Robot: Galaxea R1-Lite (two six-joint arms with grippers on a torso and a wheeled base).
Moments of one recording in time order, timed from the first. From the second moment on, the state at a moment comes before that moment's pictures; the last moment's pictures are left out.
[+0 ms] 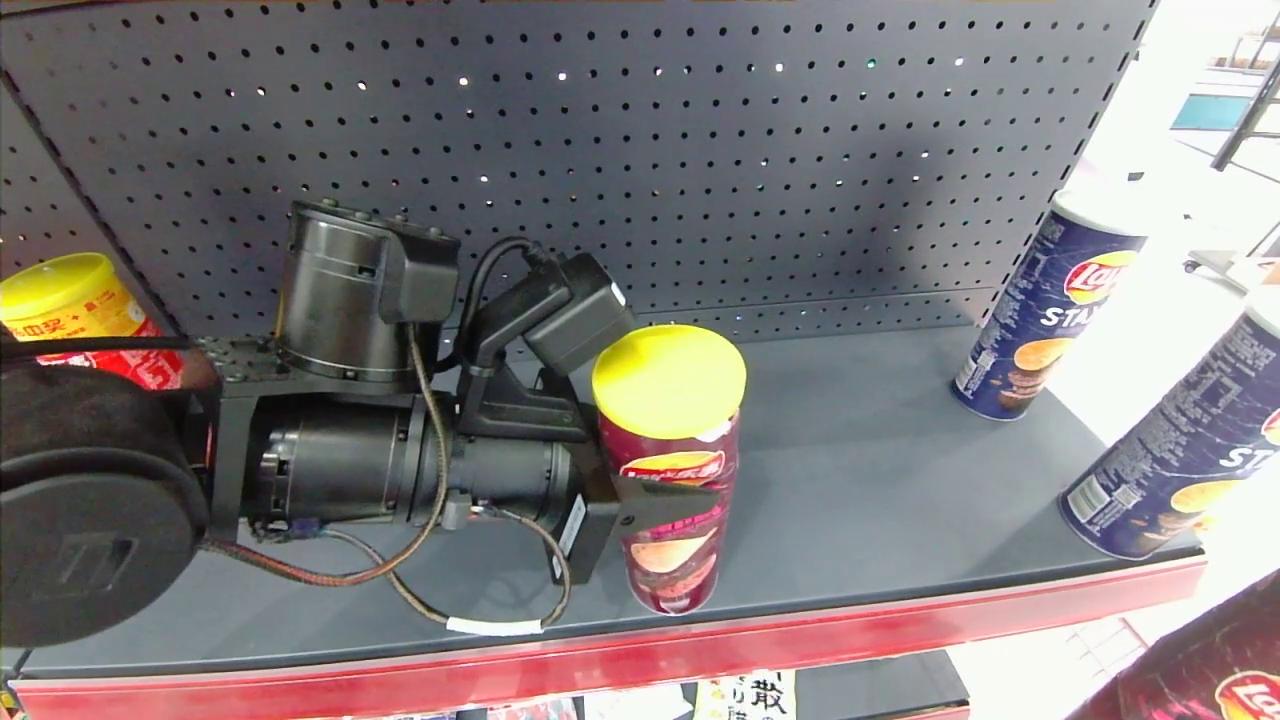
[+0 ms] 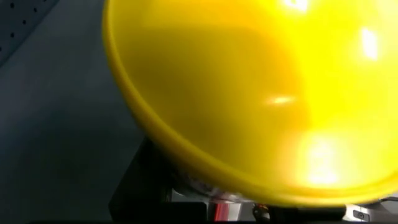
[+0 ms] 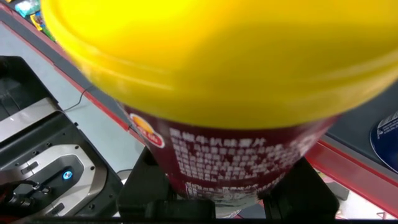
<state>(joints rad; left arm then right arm) -0.72 1.63 -0.99 -0.21 -0.49 0.20 0.34 0.63 -0.36 0.00 0.38 -0.16</state>
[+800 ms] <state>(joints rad) -0.71 1.58 -0.91 -0.20 -0.46 0.20 0.35 0.94 -0.66 -0.01 0.39 -0.16</state>
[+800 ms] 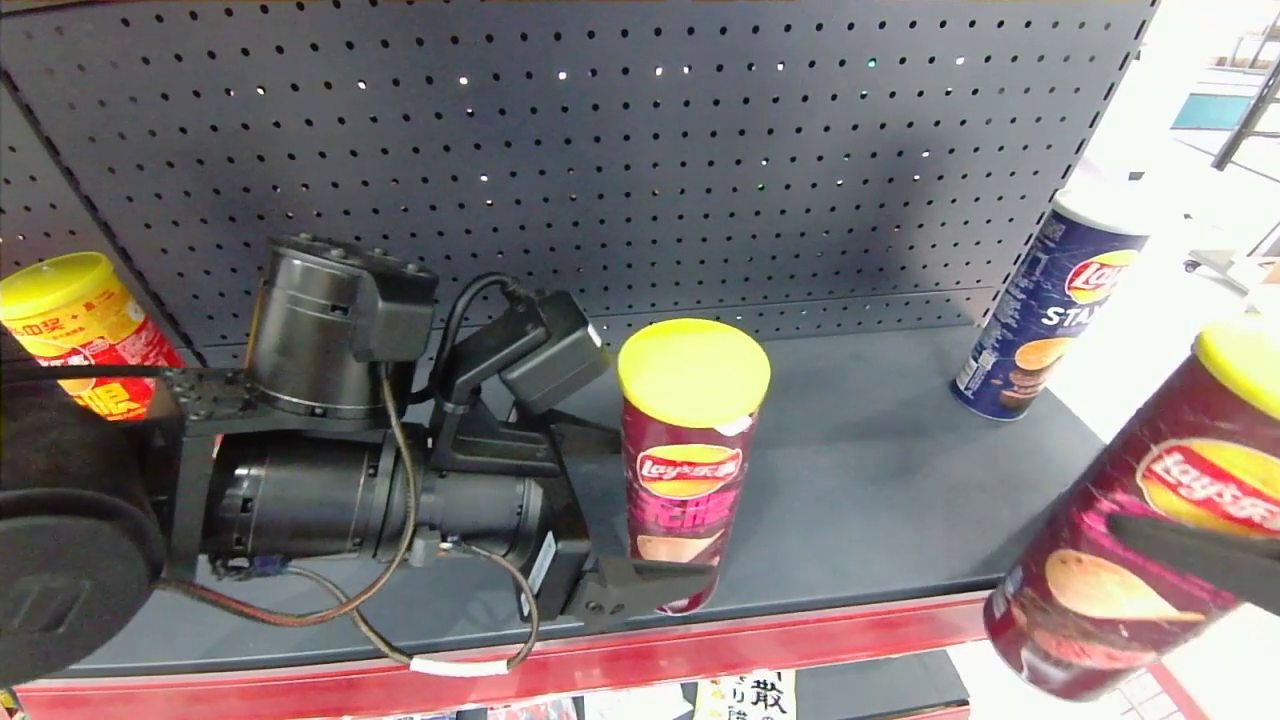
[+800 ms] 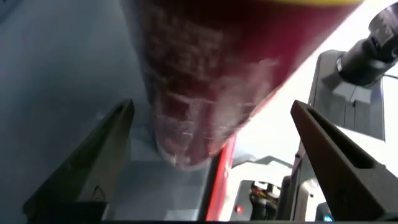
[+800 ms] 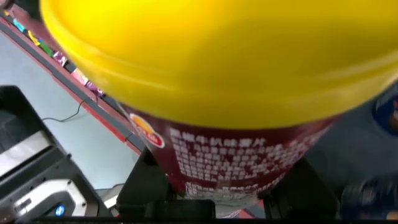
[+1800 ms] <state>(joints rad) -0.49 1.22 -0.55 -0.19 -0.43 0.20 0.49 1.68 -1.14 -0.36 0.39 -0.09</state>
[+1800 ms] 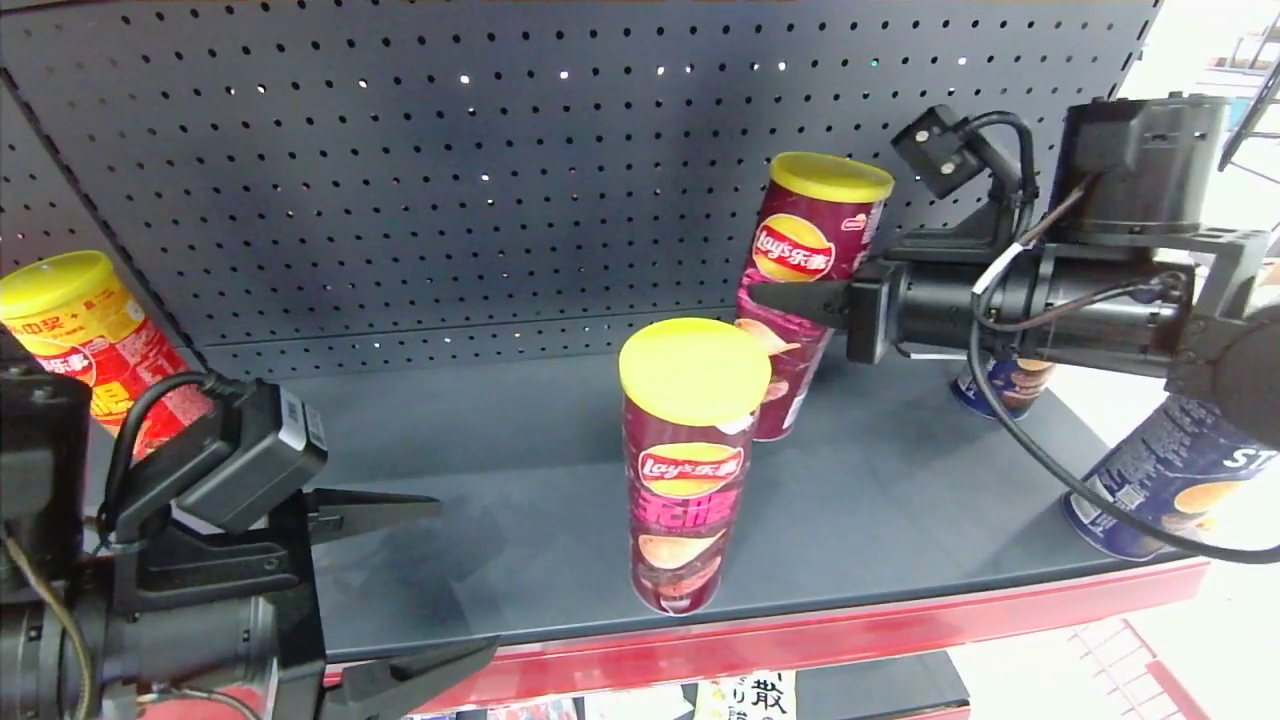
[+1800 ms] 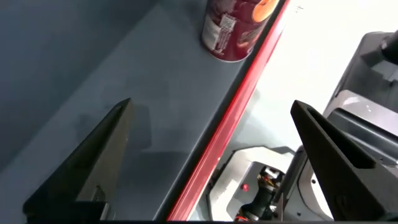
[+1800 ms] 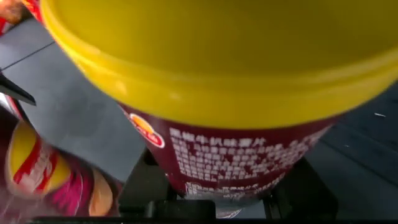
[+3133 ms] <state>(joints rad) -0.48 1.19 -0.54 -0.19 -0.43 0.20 0.55 1.84 -1.20 -0.44 0.38 -0.14</state>
